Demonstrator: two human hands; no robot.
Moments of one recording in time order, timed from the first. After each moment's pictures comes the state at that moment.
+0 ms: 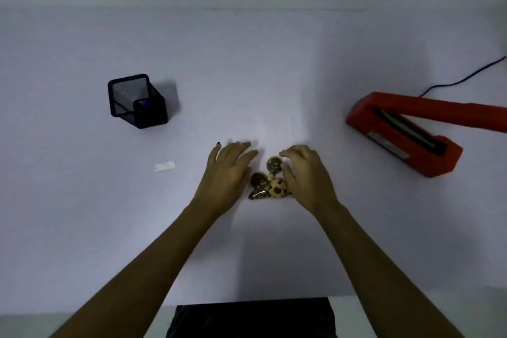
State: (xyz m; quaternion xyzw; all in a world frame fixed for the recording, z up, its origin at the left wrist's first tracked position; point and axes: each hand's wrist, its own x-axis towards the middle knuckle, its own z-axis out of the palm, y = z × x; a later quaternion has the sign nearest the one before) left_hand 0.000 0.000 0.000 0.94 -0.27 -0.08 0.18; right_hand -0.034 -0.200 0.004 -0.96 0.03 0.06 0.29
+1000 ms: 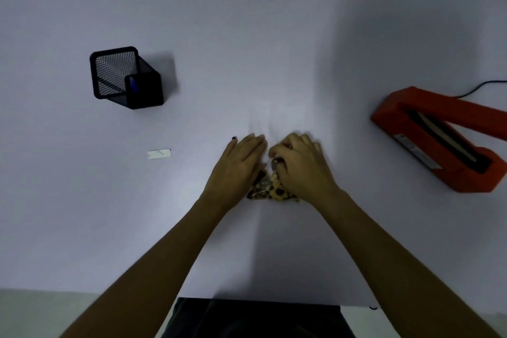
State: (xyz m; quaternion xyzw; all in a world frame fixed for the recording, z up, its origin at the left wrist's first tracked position) left_hand 0.008 -0.021 -0.049 0.94 -0.24 -0.11 0.20; right_hand 0.011 -0.197 -0.012 -0.96 -0.09 0.16 0.21
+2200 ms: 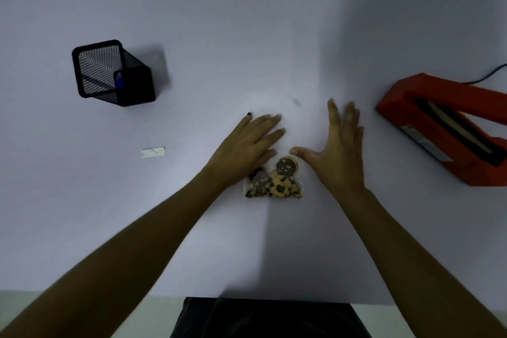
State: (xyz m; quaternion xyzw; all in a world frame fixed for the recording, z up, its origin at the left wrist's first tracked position) left_hand 0.052 -0.033 -0.061 0.90 -0.38 -0.08 0.17; right_hand 0.012 -0.243 -0.039 -0.95 0.13 0.11 0.27
